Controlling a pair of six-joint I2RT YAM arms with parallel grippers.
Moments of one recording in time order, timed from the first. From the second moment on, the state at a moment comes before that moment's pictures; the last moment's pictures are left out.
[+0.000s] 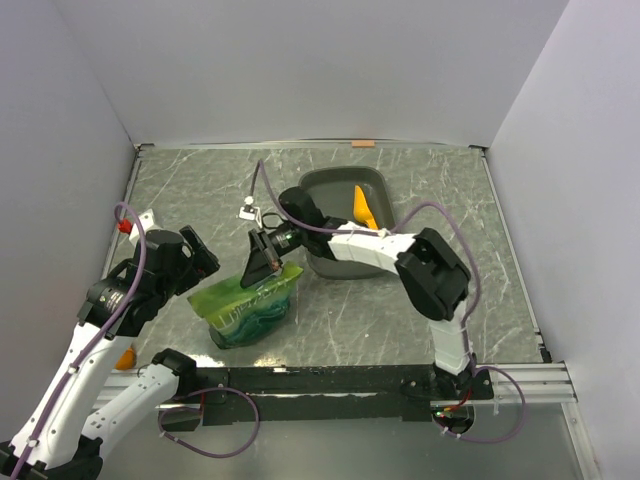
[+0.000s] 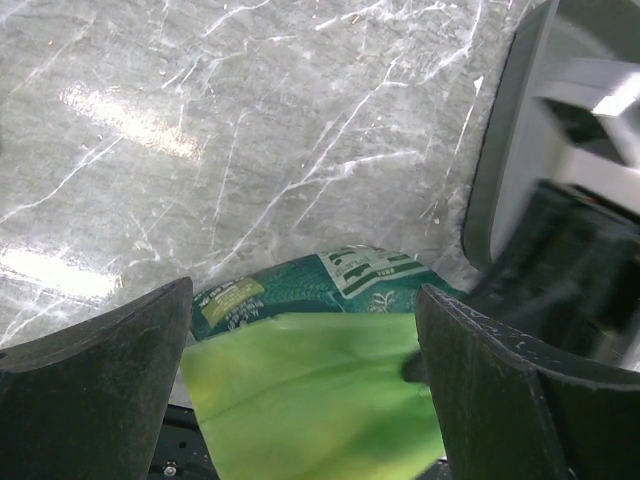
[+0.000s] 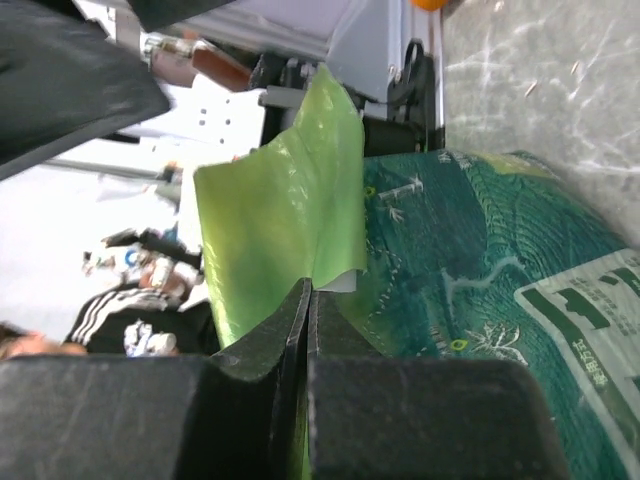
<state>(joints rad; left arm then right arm) -0.42 0.73 1.02 -1.05 -0.34 -0.86 0.85 2.02 1.44 0.16 -1.18 0.75</state>
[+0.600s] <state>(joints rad) -0.42 0.66 0.99 -0.82 -0.05 -0.67 0.80 1.71 1.28 0.23 -1.07 0.62</state>
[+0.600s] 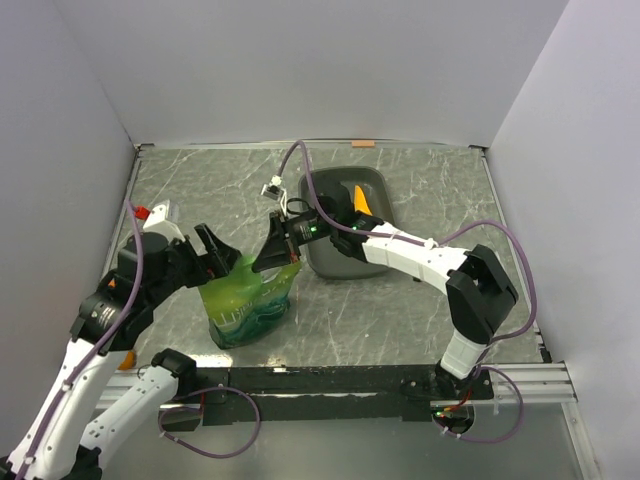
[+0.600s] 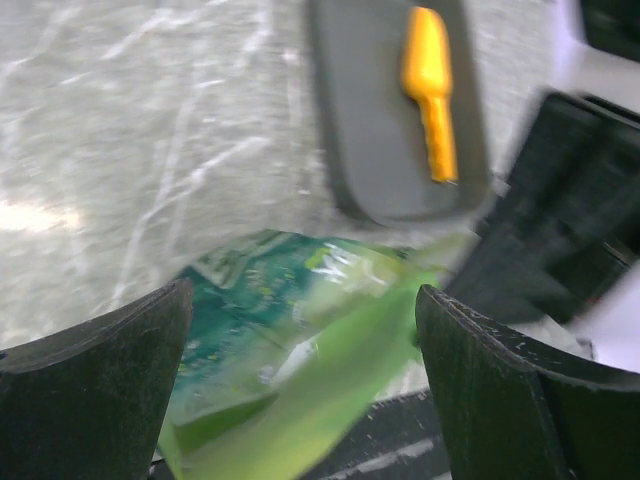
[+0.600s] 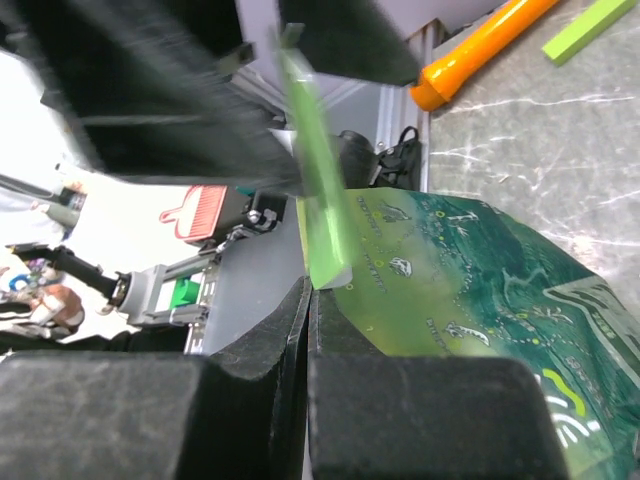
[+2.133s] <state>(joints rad) -0.39 0.92 1.18 -0.68 0.56 0.10 0.70 1.20 1.22 -0.24 -0.58 0.29</state>
